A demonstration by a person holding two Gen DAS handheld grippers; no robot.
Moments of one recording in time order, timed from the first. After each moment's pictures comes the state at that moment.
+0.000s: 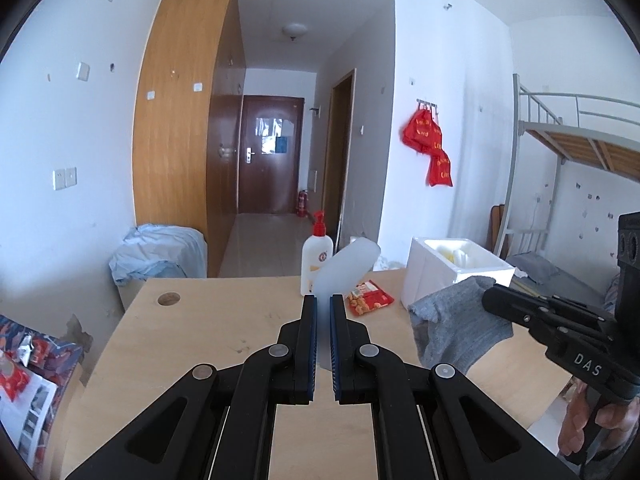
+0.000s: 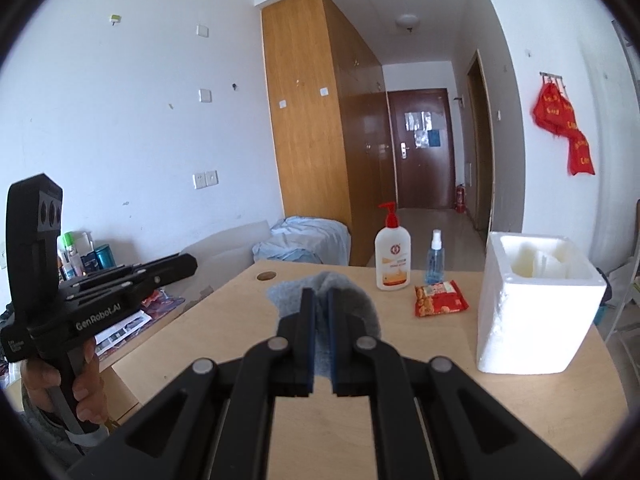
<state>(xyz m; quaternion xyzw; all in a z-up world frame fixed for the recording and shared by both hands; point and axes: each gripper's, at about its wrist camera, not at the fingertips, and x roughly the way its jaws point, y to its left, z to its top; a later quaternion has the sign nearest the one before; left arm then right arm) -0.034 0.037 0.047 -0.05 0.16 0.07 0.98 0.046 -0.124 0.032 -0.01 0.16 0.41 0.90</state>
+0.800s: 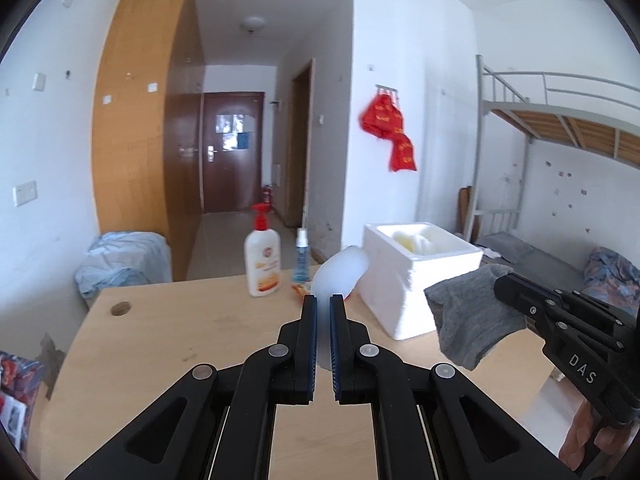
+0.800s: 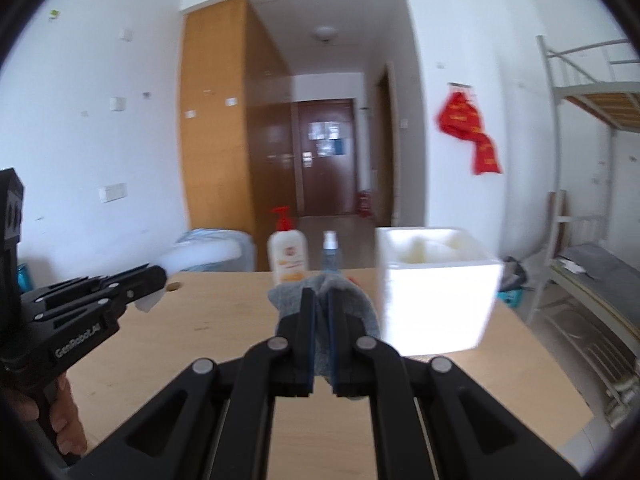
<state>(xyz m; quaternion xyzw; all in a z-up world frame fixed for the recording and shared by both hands) 0.010 -0.013 0.037 -0.02 0.18 0.00 0.98 0.036 -0.163 0.025 -0.01 0.15 0.21 0.97</state>
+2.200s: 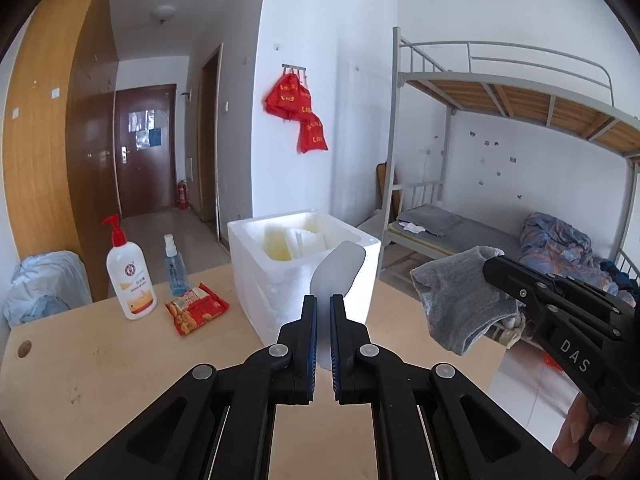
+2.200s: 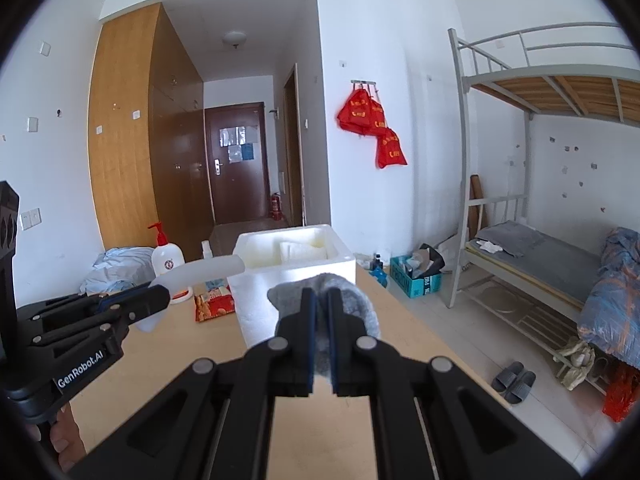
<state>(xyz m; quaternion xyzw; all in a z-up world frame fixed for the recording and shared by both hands) 0.086 -0.128 0.032 0.01 0.20 -0.15 0.97 0.060 -0.249 0.029 0.01 0.15 0.06 0.99</state>
